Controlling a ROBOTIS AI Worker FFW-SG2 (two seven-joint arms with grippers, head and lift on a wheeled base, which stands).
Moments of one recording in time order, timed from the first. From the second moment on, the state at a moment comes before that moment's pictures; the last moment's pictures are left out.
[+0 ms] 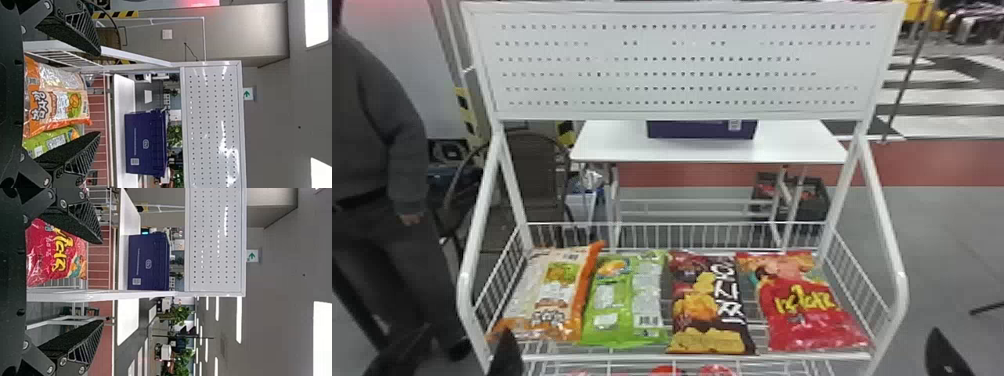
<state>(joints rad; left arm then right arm) 0.84 0.25 0.00 -2.38 0.10 -0.08 0.21 0.88 -0.49 -0.18 -2.29 -0.43 -0.20 -0.15</state>
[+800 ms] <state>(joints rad) 0.84 0.25 0.00 -2.39 0.10 -0.08 0.21 0.88 -0.49 -0.17 -2.29 -0.43 -0.19 -0.14</state>
